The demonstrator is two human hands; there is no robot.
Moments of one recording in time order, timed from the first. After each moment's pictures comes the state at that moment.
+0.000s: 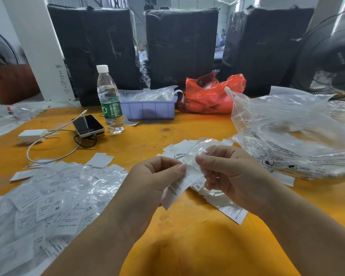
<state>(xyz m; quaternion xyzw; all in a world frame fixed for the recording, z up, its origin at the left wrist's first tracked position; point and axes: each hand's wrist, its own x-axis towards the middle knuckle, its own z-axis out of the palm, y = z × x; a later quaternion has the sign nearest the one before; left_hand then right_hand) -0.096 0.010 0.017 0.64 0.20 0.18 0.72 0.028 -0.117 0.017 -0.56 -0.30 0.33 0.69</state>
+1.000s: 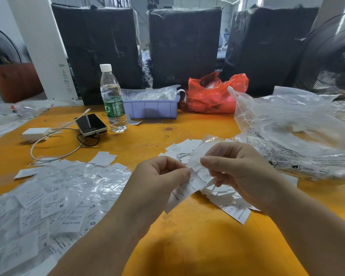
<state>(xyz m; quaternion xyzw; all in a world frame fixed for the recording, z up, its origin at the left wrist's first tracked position) -0.096 0.011 0.014 0.71 0.20 0.21 0.64 0.028 -0.121 0.022 -0.62 -0.34 0.26 0.65</state>
